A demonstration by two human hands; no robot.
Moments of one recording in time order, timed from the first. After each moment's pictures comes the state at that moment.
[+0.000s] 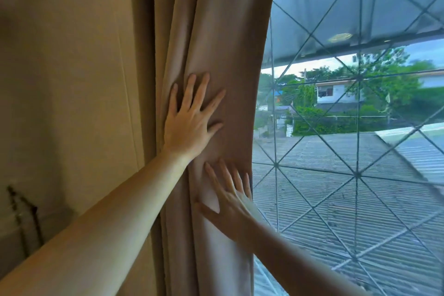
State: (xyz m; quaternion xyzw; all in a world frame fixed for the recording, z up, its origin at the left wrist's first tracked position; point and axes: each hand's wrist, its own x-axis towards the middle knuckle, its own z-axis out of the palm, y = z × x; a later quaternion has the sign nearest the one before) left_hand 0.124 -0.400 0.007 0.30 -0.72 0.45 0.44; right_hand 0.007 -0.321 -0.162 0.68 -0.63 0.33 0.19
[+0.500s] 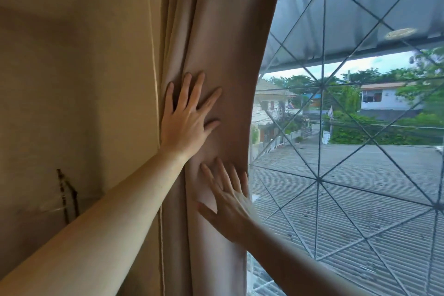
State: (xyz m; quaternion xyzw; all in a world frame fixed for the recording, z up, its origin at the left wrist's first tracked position) left_hand 0.174 -0.473 0.006 0.38 -0.67 0.48 0.42; right_hand 0.037 -0.413 -0.160 0.74 -0.57 0.32 0.19
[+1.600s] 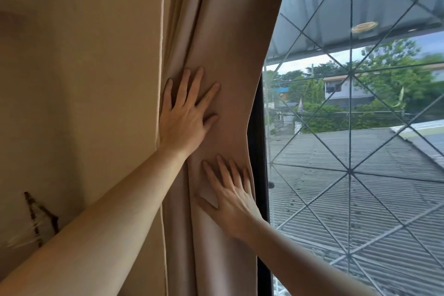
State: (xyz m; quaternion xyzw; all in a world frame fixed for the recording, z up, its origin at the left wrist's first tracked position) left_hand 0.238 -0.577 0.015 0.32 -0.70 0.46 0.44; right_hand 0.119 -0.504 -0.158 0.66 -0.63 0.33 0.23
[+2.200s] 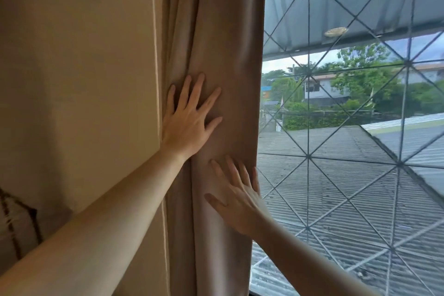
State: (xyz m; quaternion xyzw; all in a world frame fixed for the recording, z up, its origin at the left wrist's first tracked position) left_hand 0.215 -0.498 -0.012 0.29 -0.75 0.38 0.44; right_hand 0.090 -0.398 -0.173 0.64 -0.67 0.31 0.21
